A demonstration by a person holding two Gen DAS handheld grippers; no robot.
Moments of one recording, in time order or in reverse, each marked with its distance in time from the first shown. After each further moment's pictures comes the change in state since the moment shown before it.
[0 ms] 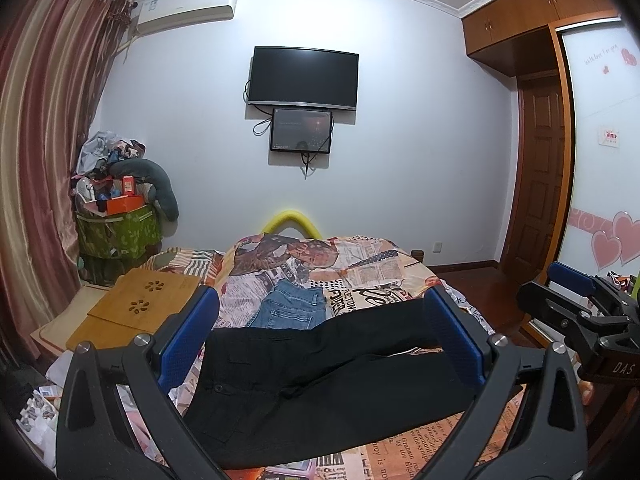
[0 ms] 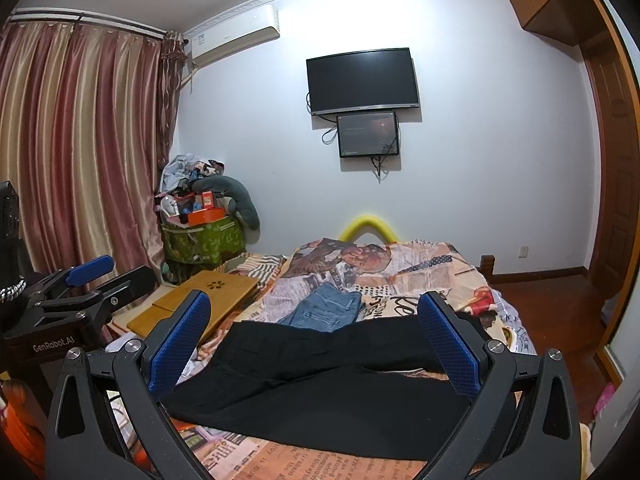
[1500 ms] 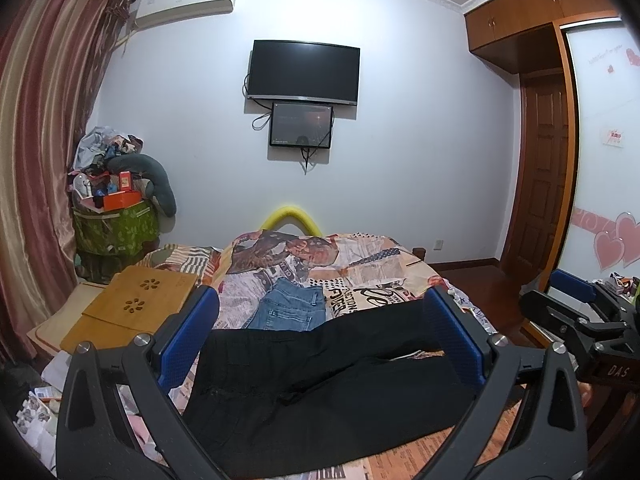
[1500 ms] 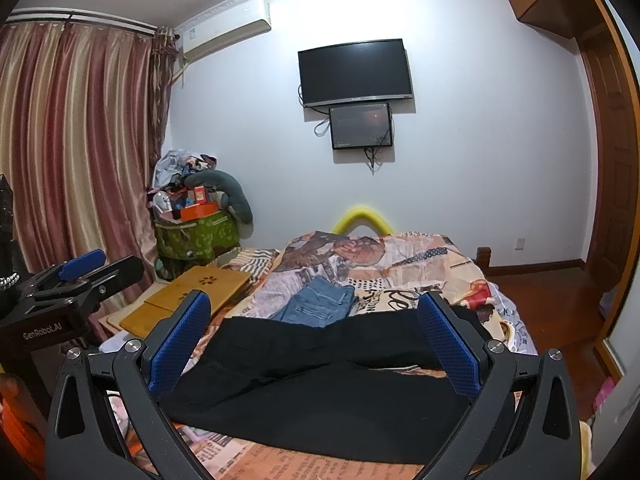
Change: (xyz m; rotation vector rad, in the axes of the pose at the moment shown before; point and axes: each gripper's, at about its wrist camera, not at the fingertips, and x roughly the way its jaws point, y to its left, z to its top) left arm 0.020 0.003 -0.002 -0.005 0.016 -0.001; right arm 0.020 -0.014 -0.001 0.016 0.030 -0.024
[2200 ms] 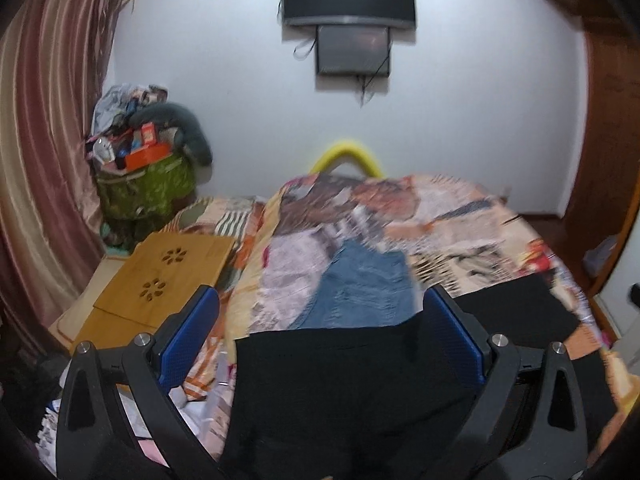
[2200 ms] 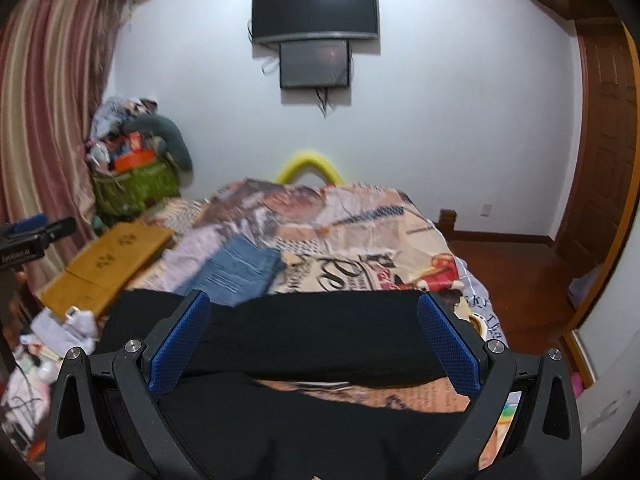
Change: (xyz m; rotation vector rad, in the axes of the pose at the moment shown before) left arm 0.242 0.088 -0.003 0.016 0.276 0.200; right arm 0.138 -0.099 -0.014 -0.032 0.214 -0.164
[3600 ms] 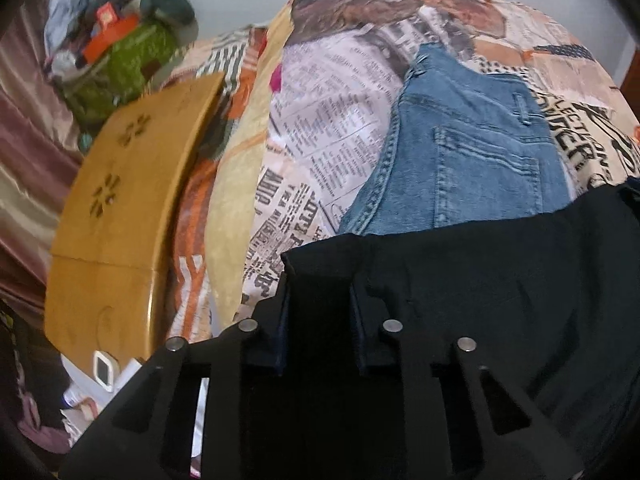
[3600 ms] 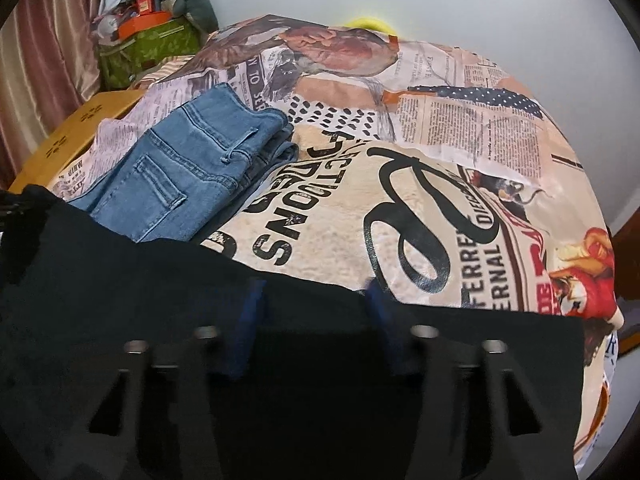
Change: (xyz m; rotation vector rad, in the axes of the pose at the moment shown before) left arm 0.251 0.056 -0.082 0.095 0.560 0.063; right arm 0.288 -0.002 -0.033 -0.201 0.439 0.173
